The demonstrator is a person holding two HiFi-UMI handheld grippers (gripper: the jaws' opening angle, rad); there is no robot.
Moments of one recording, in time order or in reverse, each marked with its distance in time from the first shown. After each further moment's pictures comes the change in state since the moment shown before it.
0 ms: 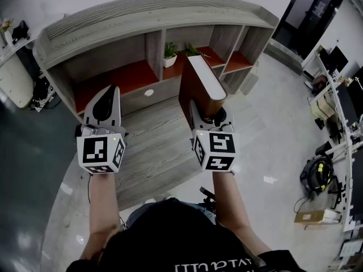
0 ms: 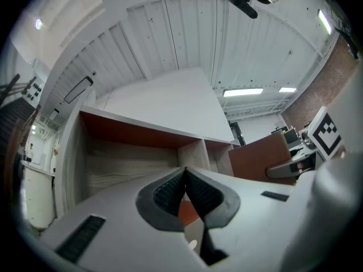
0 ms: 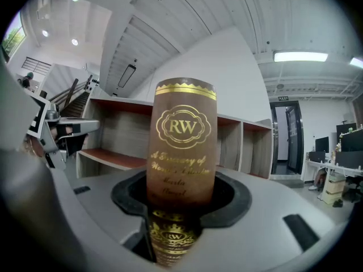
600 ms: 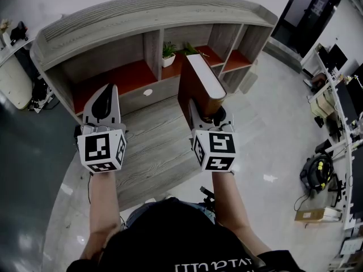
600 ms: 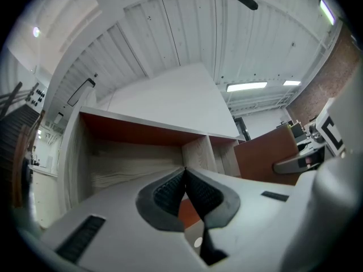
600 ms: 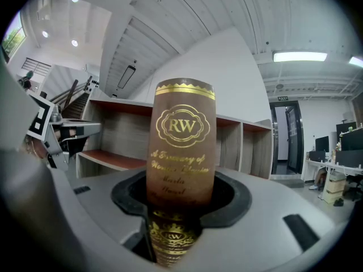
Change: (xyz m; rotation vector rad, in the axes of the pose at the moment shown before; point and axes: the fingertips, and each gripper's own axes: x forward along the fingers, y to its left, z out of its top) left arm 0.007 0.006 -0.004 0.028 0.040 0.056; right arm 0.001 0.000 0.003 0.003 -0.009 0.000
